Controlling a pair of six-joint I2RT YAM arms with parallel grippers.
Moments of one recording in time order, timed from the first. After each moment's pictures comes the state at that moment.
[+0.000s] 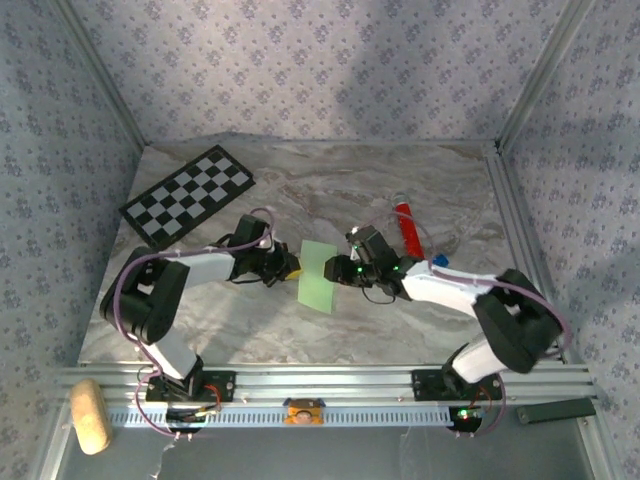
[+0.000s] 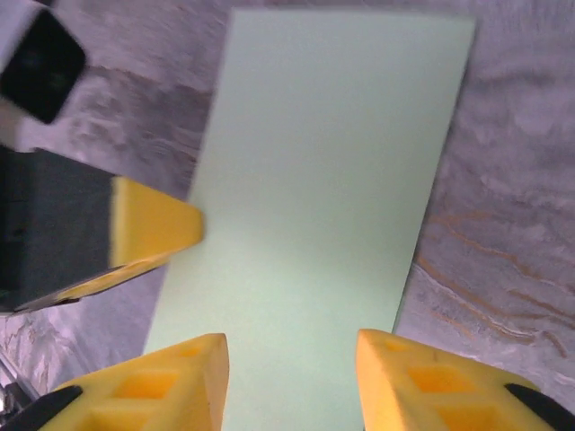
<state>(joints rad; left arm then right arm) -0.47 1.63 0.73 -0.01 0.64 -1.00 0.73 1.44 0.72 -0.04 -0.19 0.76</state>
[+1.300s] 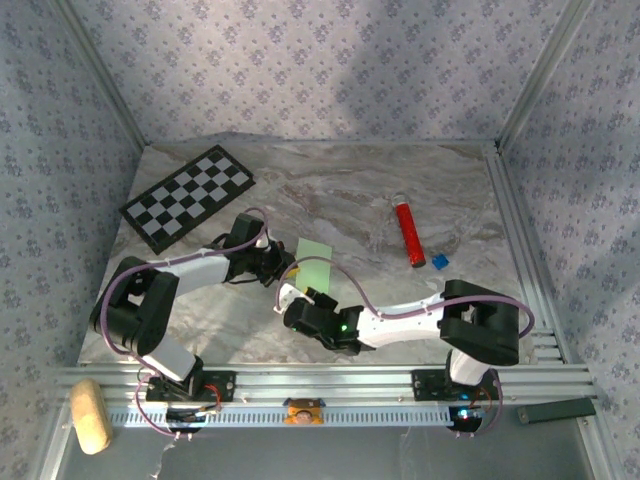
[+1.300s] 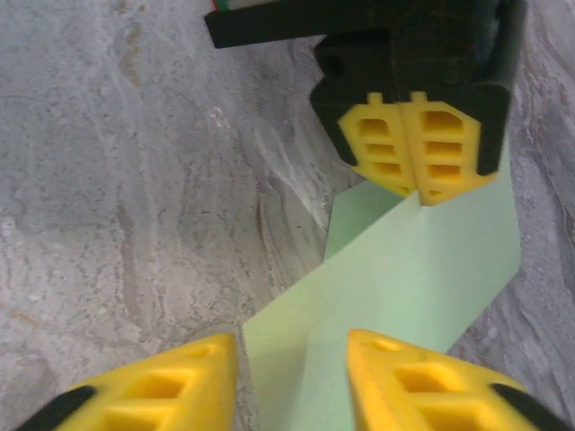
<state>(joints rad) -0.47 1.57 0.72 -0.07 0.60 -1.04 1.32 1.65 0.82 0.00 0.60 0.00</state>
